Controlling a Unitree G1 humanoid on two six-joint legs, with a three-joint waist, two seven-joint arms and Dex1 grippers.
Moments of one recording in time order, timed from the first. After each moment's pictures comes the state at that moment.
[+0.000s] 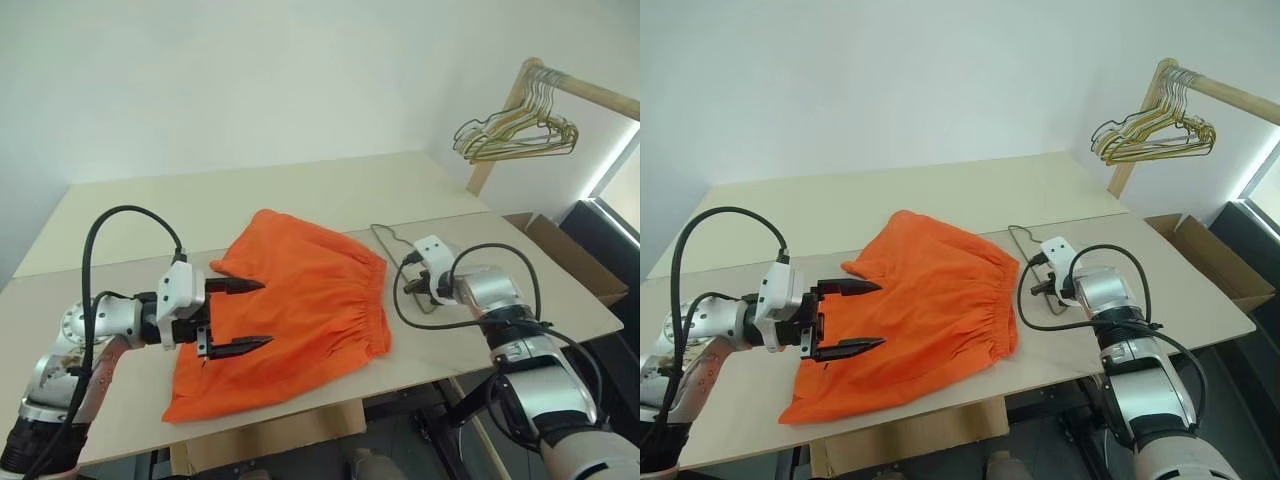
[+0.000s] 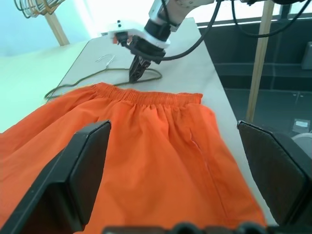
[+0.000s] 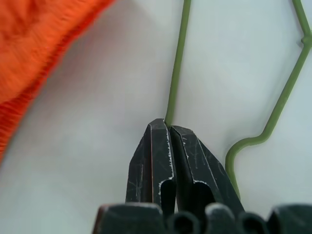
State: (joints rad) left arm -0.13 0.78 0.12 -0.30 -0.53 0.26 -1.20; right arm -0.77 -0.45 0.12 0.61 0.01 0.83 0.53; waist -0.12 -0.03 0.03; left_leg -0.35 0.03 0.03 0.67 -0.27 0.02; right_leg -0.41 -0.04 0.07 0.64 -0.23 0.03
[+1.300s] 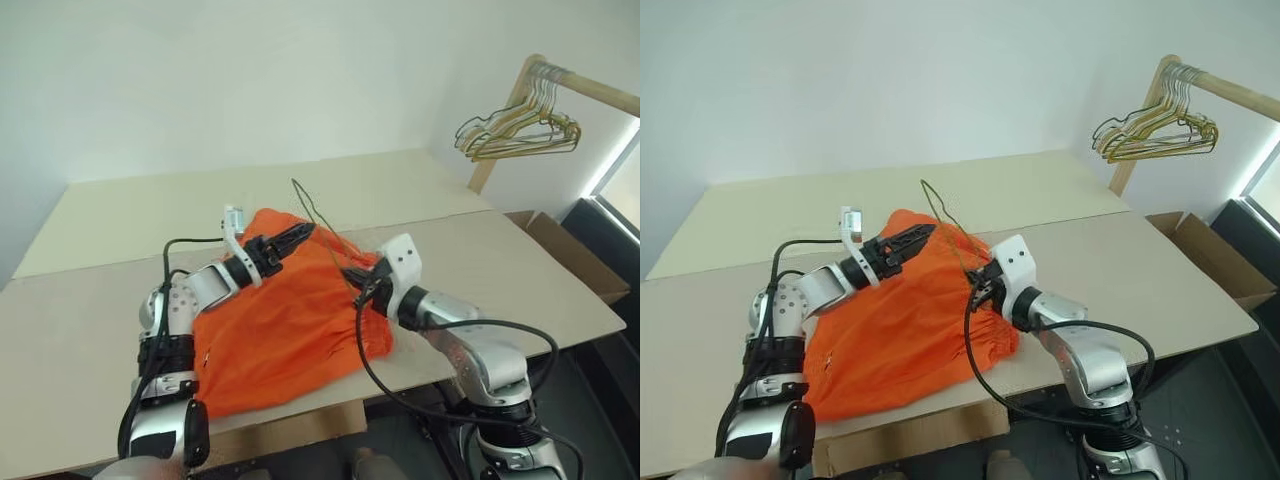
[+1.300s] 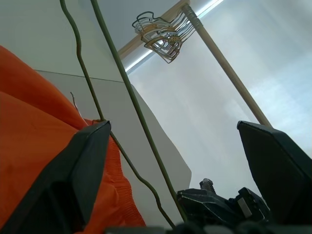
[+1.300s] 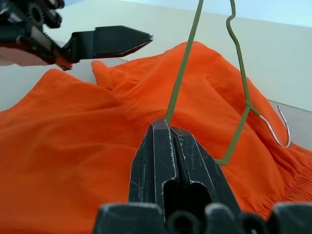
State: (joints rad) left arm -0.65 0.23 0.28 0.22 -1.01 1.01 -0.34; right arm -0.33 -0.28 0.15 -0.38 0.27 0.77 0.45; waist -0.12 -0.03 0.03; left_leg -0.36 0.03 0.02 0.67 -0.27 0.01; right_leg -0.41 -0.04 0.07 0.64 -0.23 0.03
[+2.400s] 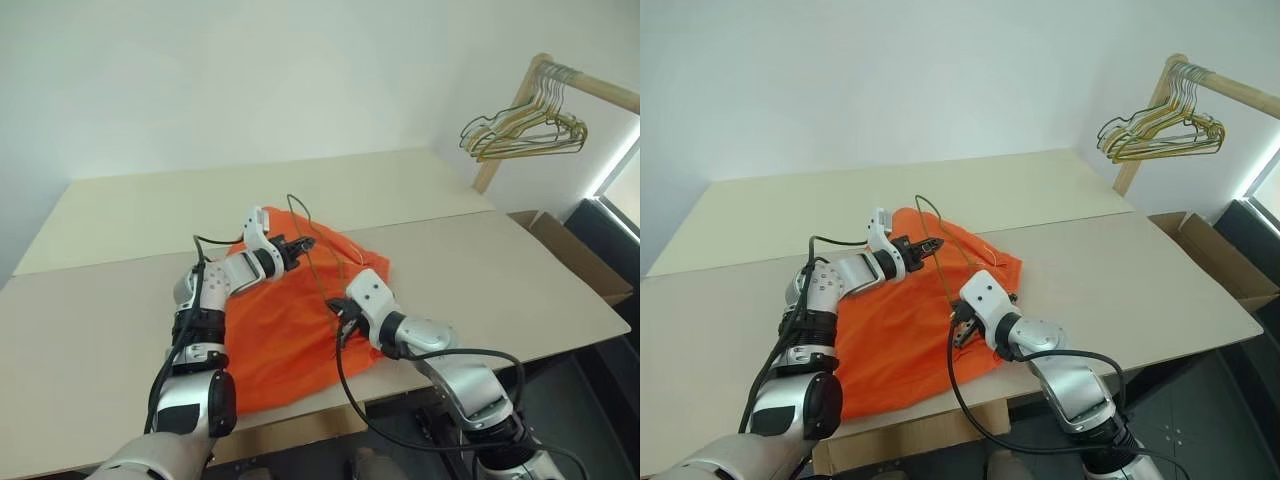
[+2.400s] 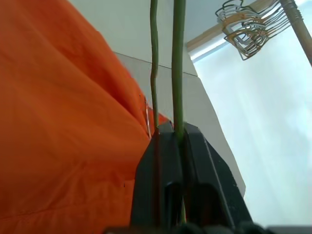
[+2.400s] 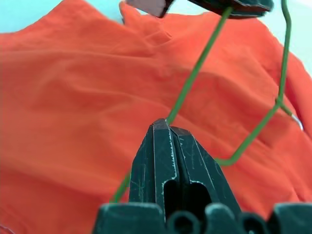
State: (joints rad) left arm -0.78 0.13 0.33 0.45 -0.81 0.98 -0.18; right arm -0.26 -0.33 0.35 -0.36 0.09 0.63 0.46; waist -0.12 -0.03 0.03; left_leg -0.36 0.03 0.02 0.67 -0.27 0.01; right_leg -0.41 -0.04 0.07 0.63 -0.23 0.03
